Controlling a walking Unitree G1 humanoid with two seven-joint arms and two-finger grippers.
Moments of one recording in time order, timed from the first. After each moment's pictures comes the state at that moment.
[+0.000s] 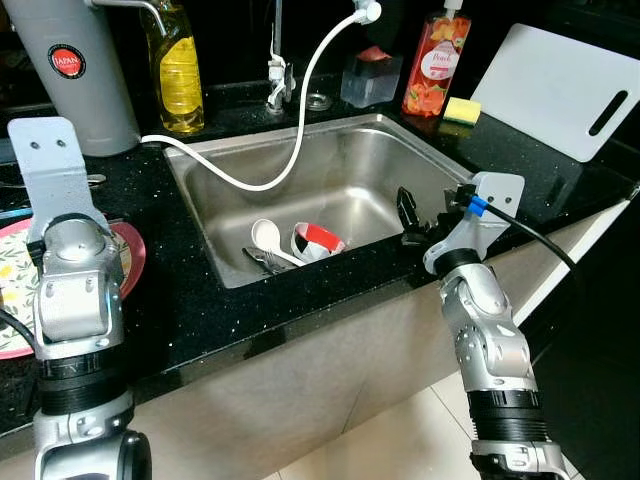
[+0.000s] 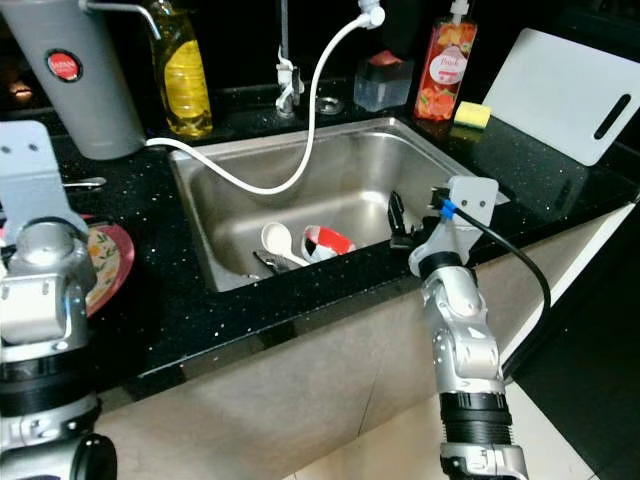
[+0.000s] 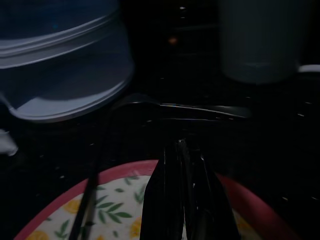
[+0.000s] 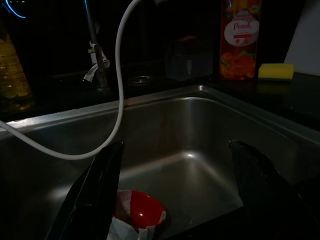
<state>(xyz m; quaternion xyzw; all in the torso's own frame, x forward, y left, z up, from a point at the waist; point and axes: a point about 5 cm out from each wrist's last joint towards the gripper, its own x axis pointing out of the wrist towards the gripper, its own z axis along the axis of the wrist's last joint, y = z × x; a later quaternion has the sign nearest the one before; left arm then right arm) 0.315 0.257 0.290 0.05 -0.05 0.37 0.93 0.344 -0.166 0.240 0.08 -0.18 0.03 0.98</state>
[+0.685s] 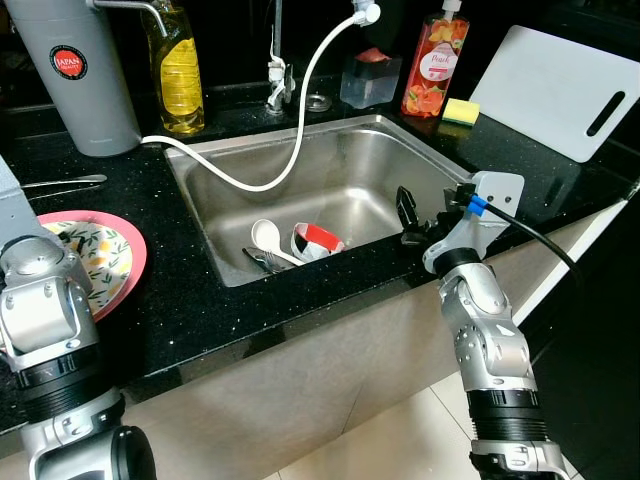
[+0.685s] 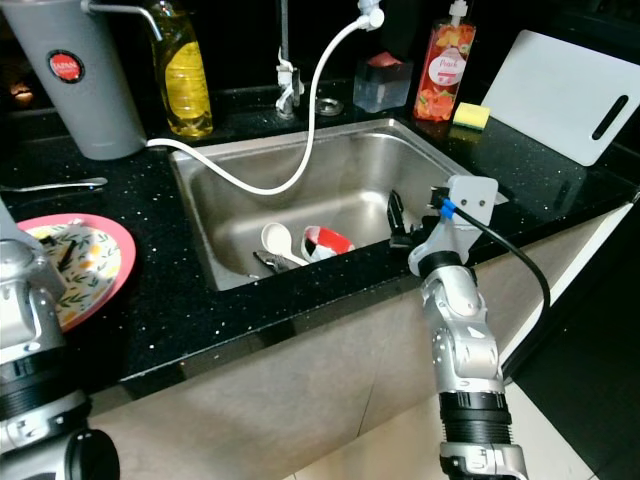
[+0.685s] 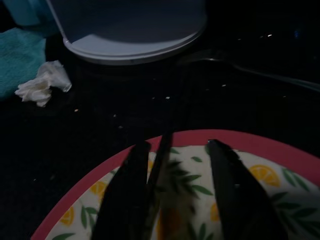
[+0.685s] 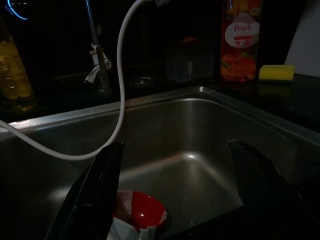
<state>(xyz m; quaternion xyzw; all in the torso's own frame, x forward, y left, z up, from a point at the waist) 0.300 0.297 0.268 -0.04 0.00 0.47 0.88 0.344 -0.165 0.241 0.08 -0.19 0.03 0.98</state>
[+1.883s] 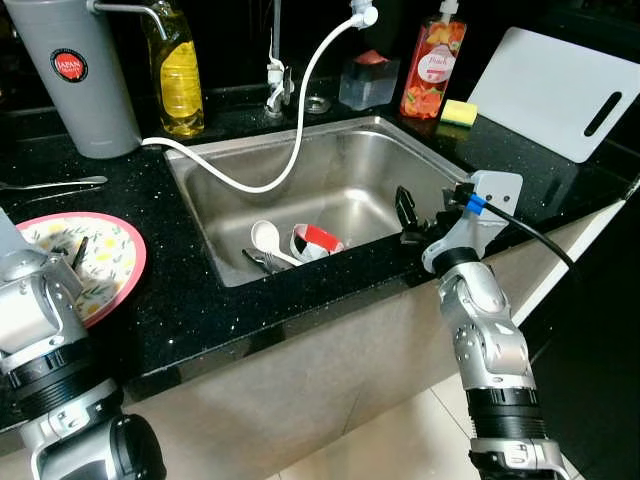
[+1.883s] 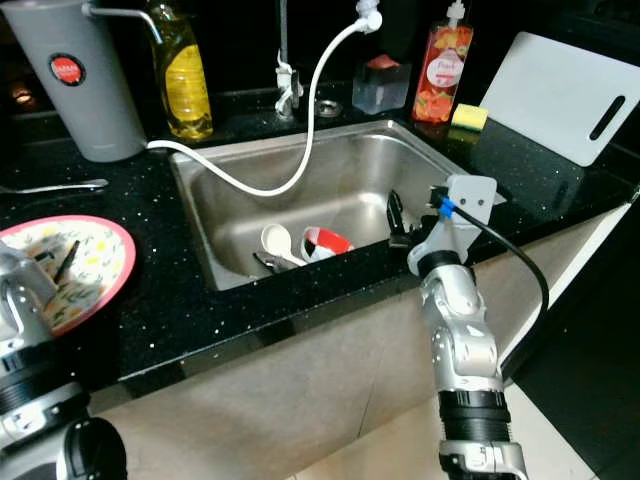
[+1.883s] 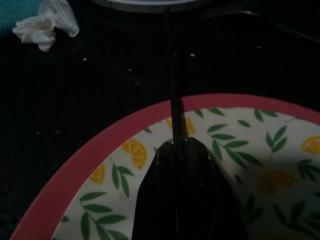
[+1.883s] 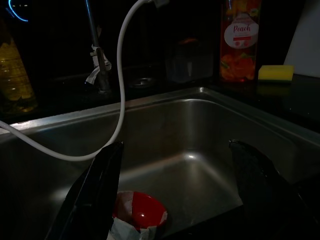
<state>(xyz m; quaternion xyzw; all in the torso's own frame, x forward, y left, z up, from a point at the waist) 0.299 0.306 0.254 -0.11 0.06 0.48 0.87 0.346 -0.165 0.240 0.08 -0.18 0.03 0.98</state>
